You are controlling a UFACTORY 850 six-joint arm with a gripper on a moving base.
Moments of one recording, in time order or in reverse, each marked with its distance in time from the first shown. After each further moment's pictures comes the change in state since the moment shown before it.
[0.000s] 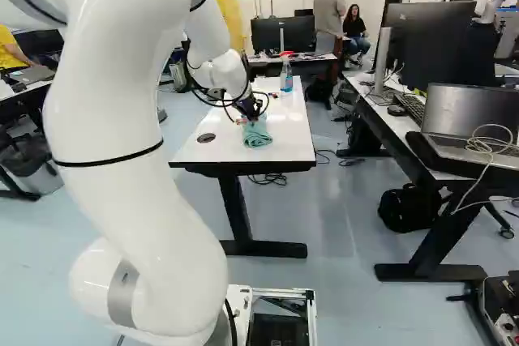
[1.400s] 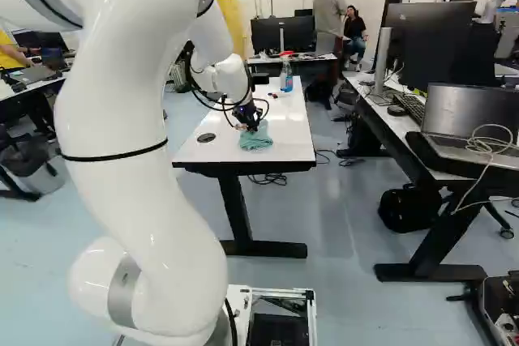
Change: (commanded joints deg) arm 0.0 -1.7 -0.3 0.0 -7.2 0.0
